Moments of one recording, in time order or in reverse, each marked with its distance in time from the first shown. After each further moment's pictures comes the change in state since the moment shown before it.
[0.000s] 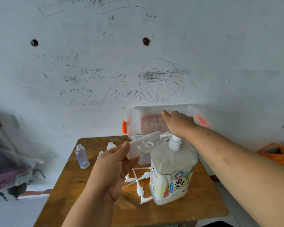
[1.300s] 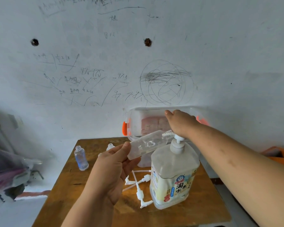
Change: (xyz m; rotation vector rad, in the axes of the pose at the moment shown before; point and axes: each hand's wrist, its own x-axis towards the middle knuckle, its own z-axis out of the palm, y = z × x) left_hand 0.001 0.004 0.003 0.001 -0.040 0.010; right_hand 0.010 0.001 -0.006 -0.103 -0.022 -0.018
